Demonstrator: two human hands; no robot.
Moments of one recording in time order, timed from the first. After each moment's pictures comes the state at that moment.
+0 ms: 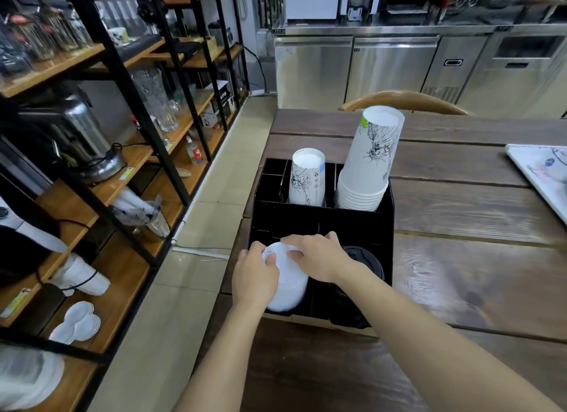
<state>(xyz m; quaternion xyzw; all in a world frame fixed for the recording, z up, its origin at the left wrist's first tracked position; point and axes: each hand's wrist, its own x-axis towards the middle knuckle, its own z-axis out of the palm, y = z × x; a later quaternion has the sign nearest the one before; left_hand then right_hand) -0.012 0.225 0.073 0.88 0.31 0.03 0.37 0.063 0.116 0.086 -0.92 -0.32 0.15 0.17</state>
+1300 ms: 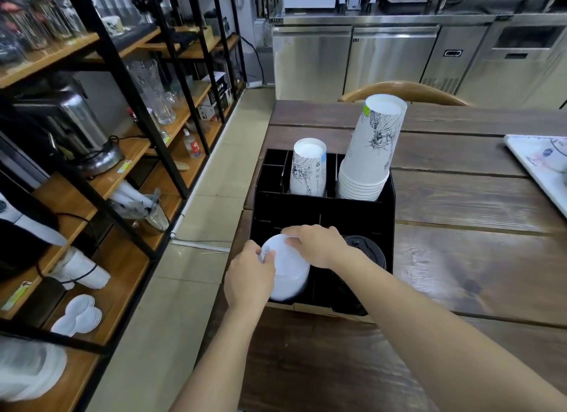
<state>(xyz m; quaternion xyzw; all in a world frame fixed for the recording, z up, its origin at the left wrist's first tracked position) -0.029 0.229 0.069 0.87 0.34 0.05 0.34 0.065 0.124 0.085 -0.92 -0.29 0.21 0.14</state>
